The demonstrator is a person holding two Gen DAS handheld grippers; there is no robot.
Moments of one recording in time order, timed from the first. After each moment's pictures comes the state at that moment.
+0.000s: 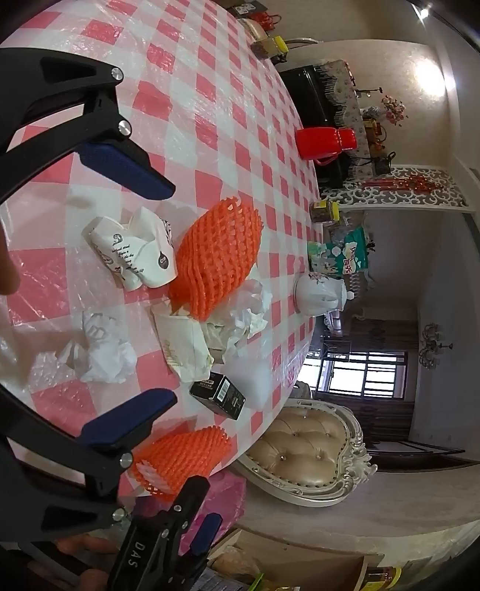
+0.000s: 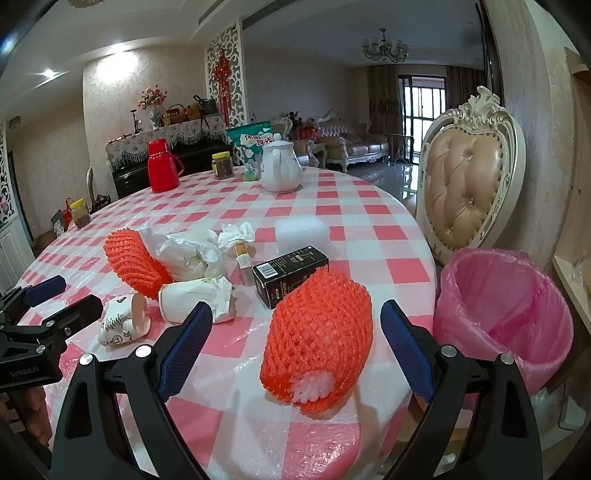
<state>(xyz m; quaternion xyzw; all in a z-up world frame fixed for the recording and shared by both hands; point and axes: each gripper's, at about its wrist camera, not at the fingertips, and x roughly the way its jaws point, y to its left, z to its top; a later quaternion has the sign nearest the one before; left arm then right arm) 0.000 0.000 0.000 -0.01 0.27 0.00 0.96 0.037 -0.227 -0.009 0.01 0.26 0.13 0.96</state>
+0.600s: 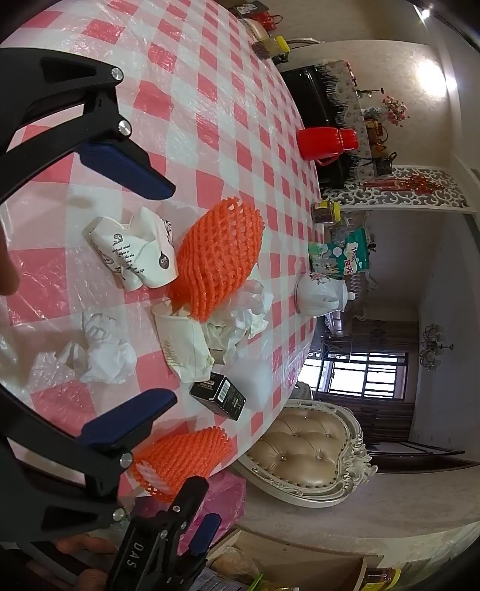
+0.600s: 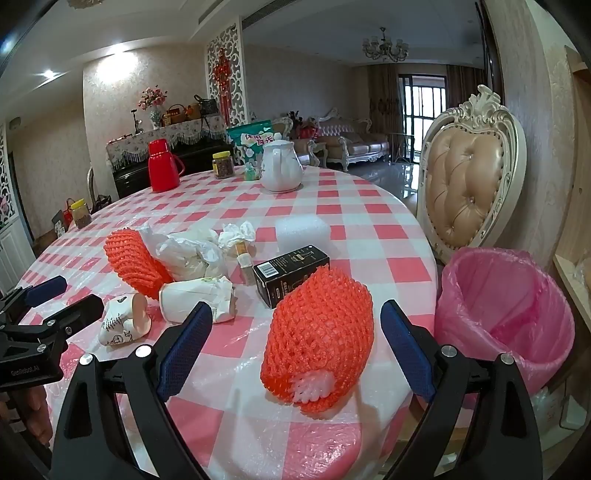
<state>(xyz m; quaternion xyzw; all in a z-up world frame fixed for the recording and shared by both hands) 0.000 0.000 0.000 -0.01 0.27 0.00 0.96 0.038 -0.227 -0.010 0.01 0.26 0.13 0.96</state>
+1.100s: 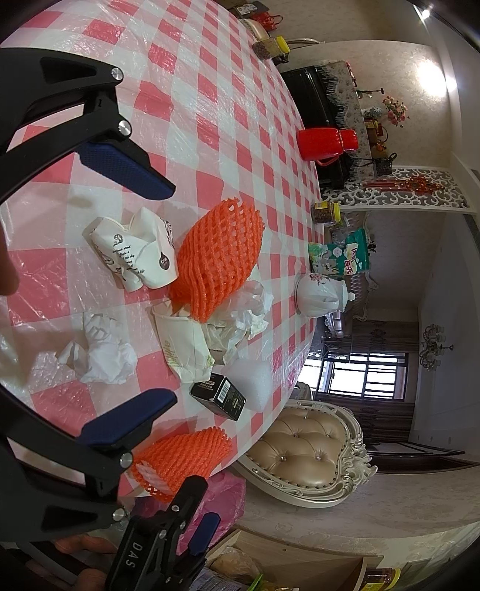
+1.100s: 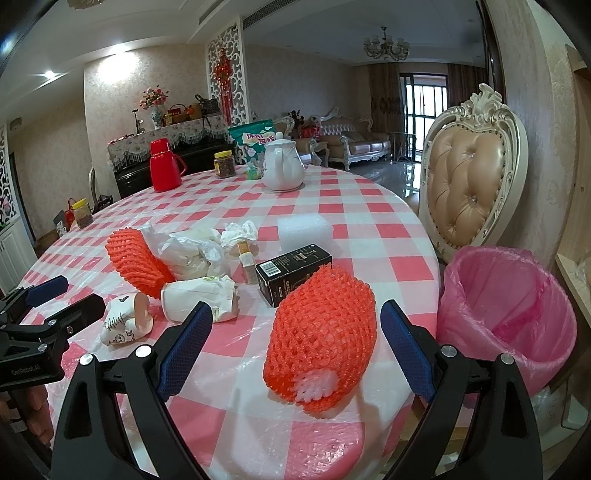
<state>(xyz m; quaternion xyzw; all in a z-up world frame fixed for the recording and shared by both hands) 0.000 0.000 0.000 -0.01 0.28 0.00 0.96 0.038 -0.227 -0.010 0.01 0.26 0.13 0.96</state>
